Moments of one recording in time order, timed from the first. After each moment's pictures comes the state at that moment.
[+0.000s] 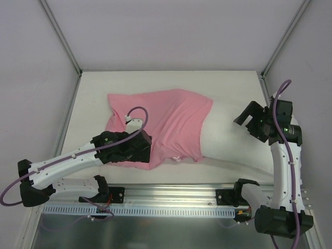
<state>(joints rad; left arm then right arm) -1.12 1.02 1.07 -1.25 -0.49 -0.97 -0.14 0.96 1.13 -1.00 -0.13 0.49</state>
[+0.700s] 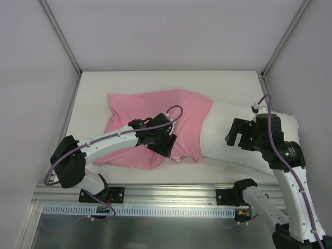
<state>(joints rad) -0.92 1.47 1.08 -0.71 0.08 -0.44 0.20 0.75 1.14 -1.17 0.04 0.36</state>
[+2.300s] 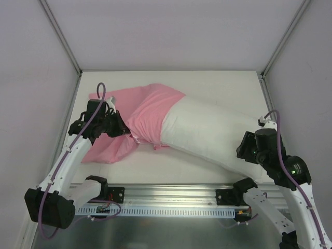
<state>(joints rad) -0.18 1.05 0.93 -0.75 0.33 -0.51 0.38 0.58 1.03 -1.29 0.29 0.53</state>
